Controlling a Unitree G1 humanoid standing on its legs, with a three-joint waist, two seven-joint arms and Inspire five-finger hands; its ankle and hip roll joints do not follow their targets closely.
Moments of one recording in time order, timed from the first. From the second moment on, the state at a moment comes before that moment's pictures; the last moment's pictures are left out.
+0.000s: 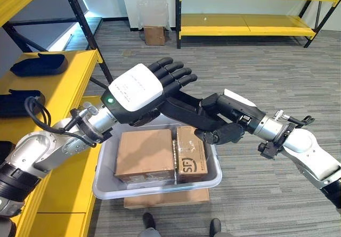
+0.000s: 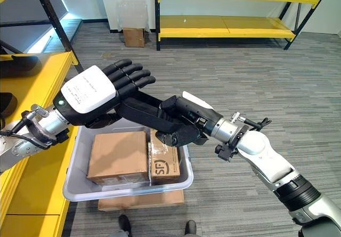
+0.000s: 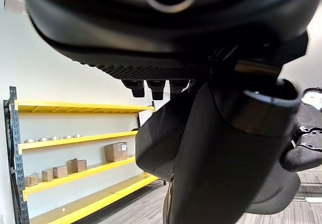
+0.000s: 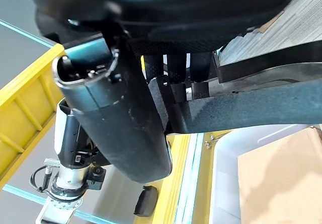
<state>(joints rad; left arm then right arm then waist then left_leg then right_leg) -0.49 1.19 -0.37 -0.11 0.56 -0.46 0.26 -0.44 -0.96 0.45 -0.11 0.51 -0.22 0.32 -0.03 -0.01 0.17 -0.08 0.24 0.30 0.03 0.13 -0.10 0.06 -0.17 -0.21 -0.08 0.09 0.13</state>
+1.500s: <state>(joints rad) -0.46 1.07 -0.41 -0.01 0.52 -0.48 0.23 -0.44 -0.96 0.43 -0.08 0.43 -0.21 0.30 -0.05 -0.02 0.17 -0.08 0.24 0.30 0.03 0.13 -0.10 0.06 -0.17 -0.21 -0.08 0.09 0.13</state>
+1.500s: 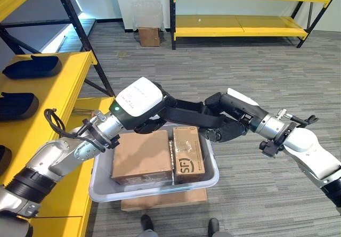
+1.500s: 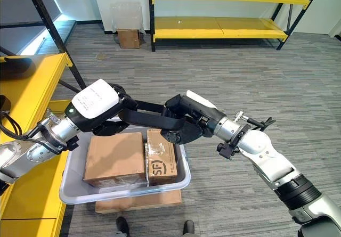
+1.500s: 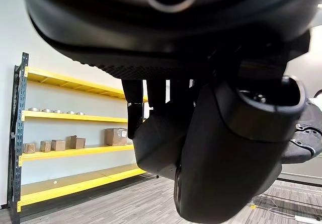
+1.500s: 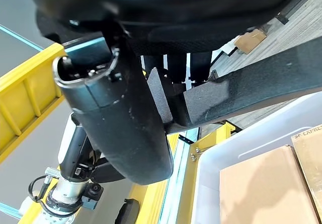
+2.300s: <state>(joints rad) -0.25 1.00 -0.40 0.13 0.52 -0.41 0.15 -0.35 -0.80 0.23 -0.13 0.56 -0.25 0.26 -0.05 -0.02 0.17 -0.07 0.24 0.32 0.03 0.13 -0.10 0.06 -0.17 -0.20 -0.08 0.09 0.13</state>
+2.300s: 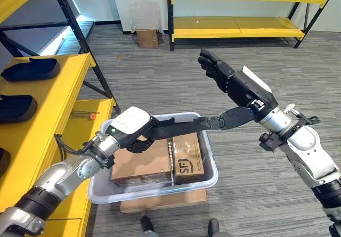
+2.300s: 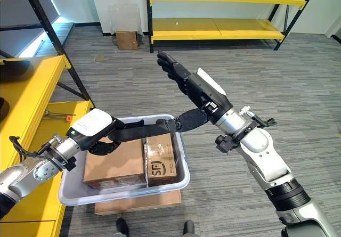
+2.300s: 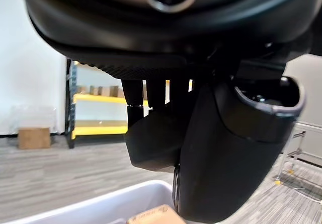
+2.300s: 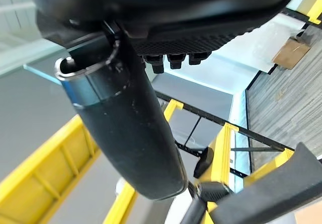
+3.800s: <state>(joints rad) 0.24 0.84 0.10 -0.13 0.33 -0.30 0.10 -0.02 -0.72 0.02 -0.11 0.47 -0.17 0.11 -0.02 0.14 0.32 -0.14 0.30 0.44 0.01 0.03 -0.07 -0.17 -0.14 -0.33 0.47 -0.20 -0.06</state>
